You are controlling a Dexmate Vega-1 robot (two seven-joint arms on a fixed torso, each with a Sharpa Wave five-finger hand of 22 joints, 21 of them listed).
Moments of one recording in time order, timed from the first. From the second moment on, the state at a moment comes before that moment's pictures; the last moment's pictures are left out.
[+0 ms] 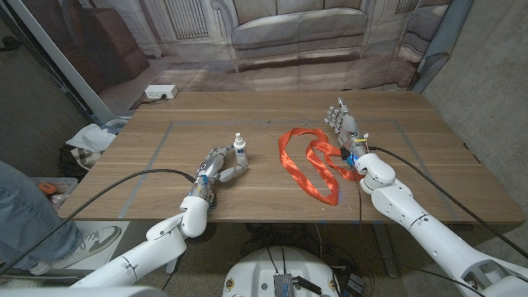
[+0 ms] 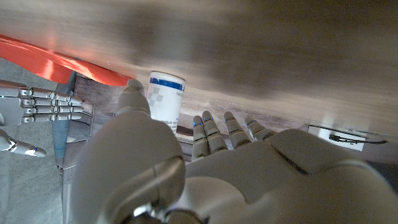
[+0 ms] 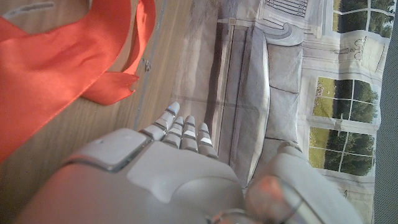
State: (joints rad) left arm 1.13 0.72 0.56 -1.71 0.31 0.13 0.57; left_hand 0.85 0.01 0.07 -0.14 0.26 0.22 -0.07 0.26 0.19 0.25 -0.13 0.25 0.19 0.12 -0.04 0.20 0.18 -0.09 0.04 0.20 0.18; right arm -0.92 -0.49 -0.40 -1.45 0.62 0.27 -0.06; right_hand 0.26 -0.03 0.18 0.03 0.21 0.06 0.07 0.20 0.18 0.05 0.13 0.22 0.18 -0.01 0.06 0.20 0.18 0.02 -0.03 0.45 0.17
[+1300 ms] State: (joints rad) left arm 1.10 0.66 0.56 -1.64 0.27 0.05 0.64; left_hand 1.07 0.11 0.25 -0.20 0.18 0.77 -0.05 0.36 0.18 0.90 -0.09 0.27 0.19 0.68 -0.07 0.23 0.17 0.17 -0.04 0.23 0.18; right arm -0.92 -0.49 -0.41 -1.46 0.61 0.26 -0.08; right_hand 0.27 -0.03 0.18 0.03 0.21 0.06 0.07 0.20 0.18 0.06 0.12 0.22 0.18 0.00 0.06 0.20 0.18 0.02 -0.03 0.44 0.17
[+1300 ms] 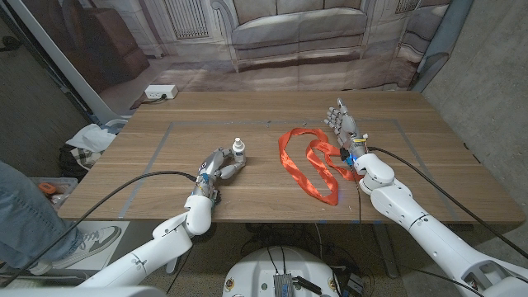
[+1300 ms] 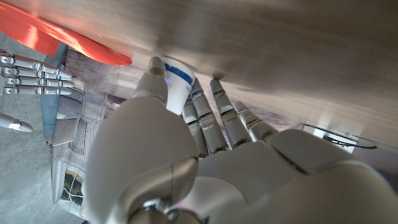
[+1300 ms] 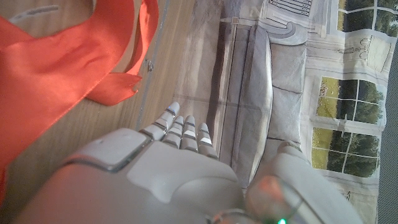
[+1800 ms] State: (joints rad) left arm 1.15 0.70 0.51 -1.83 0.29 0.22 0.65; left_hand 1.08 0.11 0.27 -0.21 0.17 0.81 -0.01 0.34 0.19 0.94 -0.05 0.27 0.19 0.72 -0.07 0.22 0.17 0.18 -0.04 0.22 0.18; right arm -0.93 -0.51 -0.41 -1.50 0.54 0.26 -0.13; right_hand 0.31 0.00 0.20 0.01 0.21 0.10 0.06 0.20 0.18 0.10 0.10 0.22 0.18 0.03 0.05 0.20 0.18 0.04 -0.03 0.42 0.17
